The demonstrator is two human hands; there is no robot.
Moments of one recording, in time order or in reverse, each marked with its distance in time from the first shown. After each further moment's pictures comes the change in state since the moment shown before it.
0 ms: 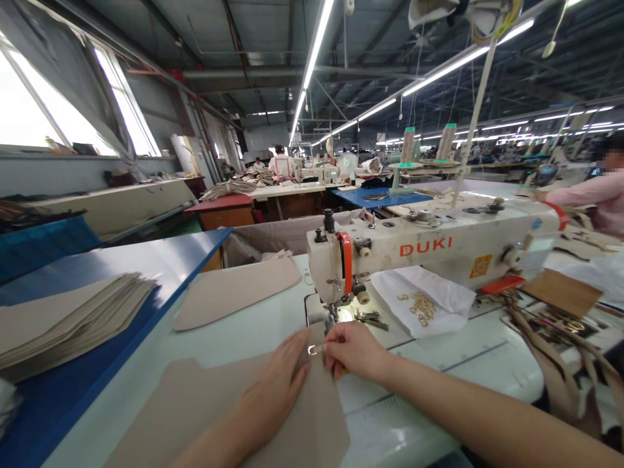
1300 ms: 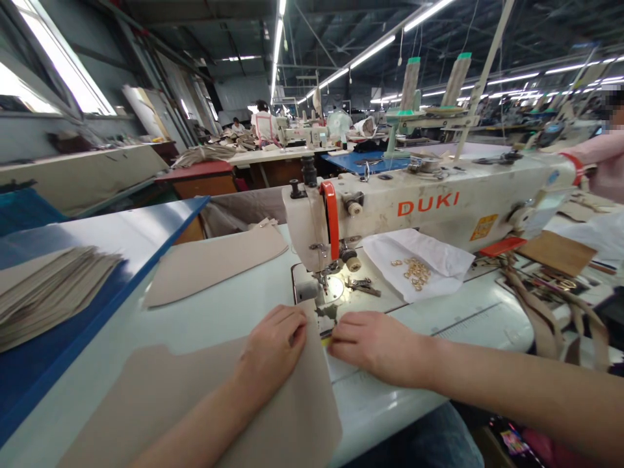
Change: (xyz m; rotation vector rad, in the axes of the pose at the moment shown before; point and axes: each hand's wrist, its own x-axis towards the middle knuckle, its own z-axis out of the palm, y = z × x) left_hand 0.026 0.024 0.009 0.074 0.246 0.334; right_hand -0.051 0.005 -0.048 -1.217 -0.259 -0.930
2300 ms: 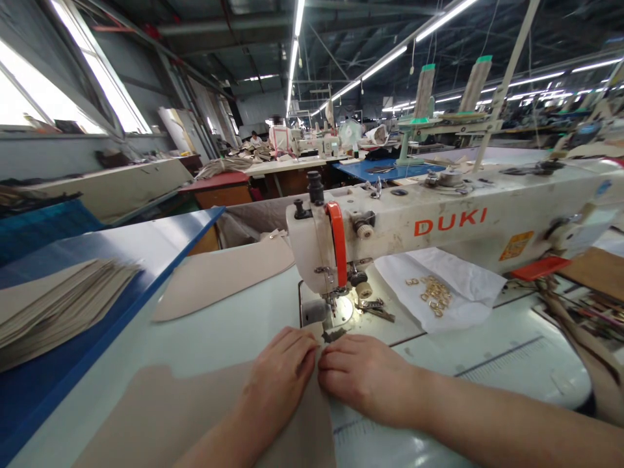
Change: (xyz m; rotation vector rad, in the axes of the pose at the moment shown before) left_hand -0.001 -0.002 0.008 0.030 -0.002 0.012; right_hand 0.021 0.010 0.034 0.006 0.165 -0.059
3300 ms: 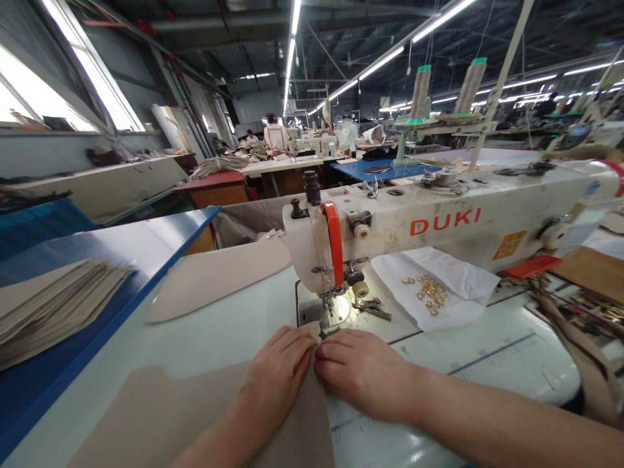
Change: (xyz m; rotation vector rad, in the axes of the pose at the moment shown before) left_hand 0.002 -0.001 -0.003 -0.016 -0.030 0.034; right_hand 0.003 -0.001 -0.003 -0.033 0.035 0.069
